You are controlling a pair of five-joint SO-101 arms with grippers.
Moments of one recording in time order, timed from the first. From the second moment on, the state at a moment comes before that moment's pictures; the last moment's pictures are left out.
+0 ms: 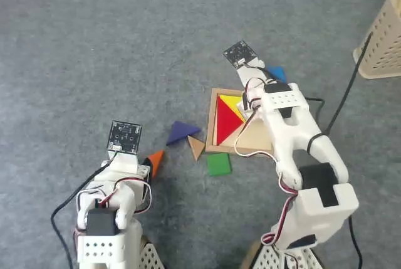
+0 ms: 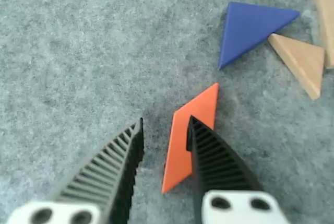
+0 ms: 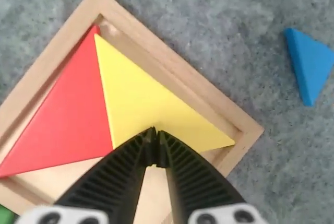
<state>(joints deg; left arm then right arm) -6.5 -103.3 96.8 72.0 -3.9 -13.6 11.3 22.0 44.4 24.7</state>
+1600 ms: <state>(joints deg) -6.5 -103.3 96.8 72.0 -3.9 -12.2 -9.9 31.5 47.9 16.0</state>
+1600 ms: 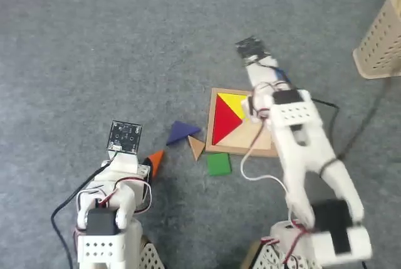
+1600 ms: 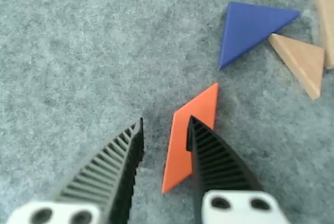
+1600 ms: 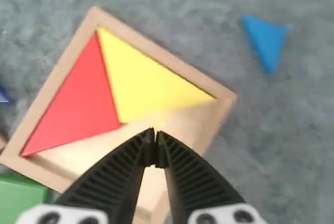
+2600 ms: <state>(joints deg) -6.5 -103.3 96.8 72.0 -3.9 -30.5 -15.0 42.5 56.1 15.0</state>
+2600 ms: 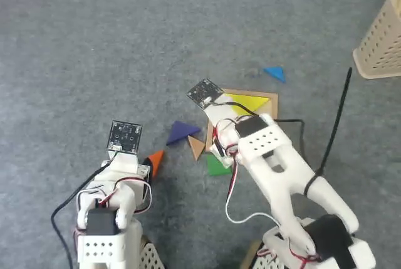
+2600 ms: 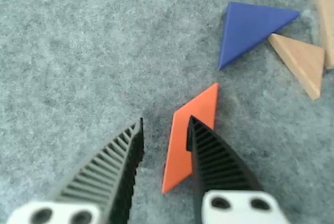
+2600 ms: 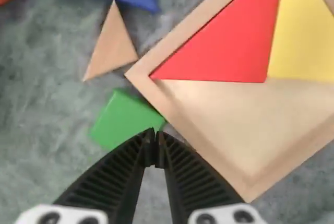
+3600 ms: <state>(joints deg) -6.5 -103.3 96.8 72.0 -3.9 -44.7 -15.0 52.9 25.0 14.9</state>
